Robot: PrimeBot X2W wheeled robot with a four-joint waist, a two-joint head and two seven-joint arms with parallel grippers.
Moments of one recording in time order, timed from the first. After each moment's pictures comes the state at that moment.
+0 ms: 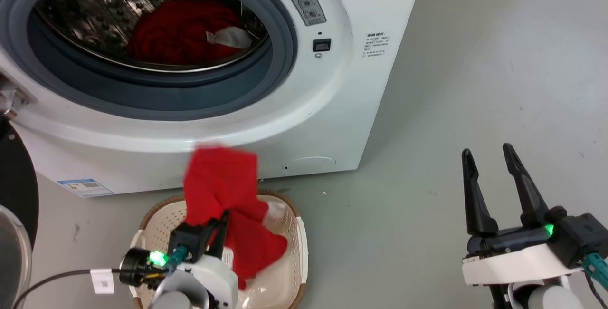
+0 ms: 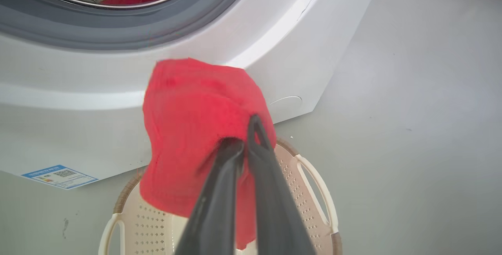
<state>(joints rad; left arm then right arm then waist) -0.24 0.12 -0.16 0.58 -0.05 -0.12 -0.26 -0.04 -0.05 0.06 -0.05 0.16 0.13 -0.26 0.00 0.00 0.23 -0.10</state>
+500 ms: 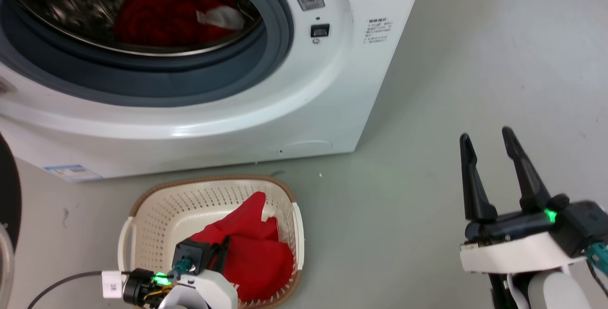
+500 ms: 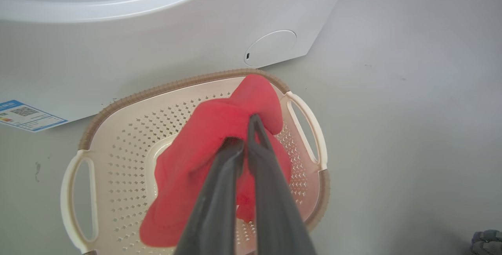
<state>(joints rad) -0.23 0.12 -0.20 0.72 -0.09 -0.13 -0.26 -0.07 -0.05 0.07 -0.08 0.15 0.13 -0.26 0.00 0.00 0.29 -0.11</state>
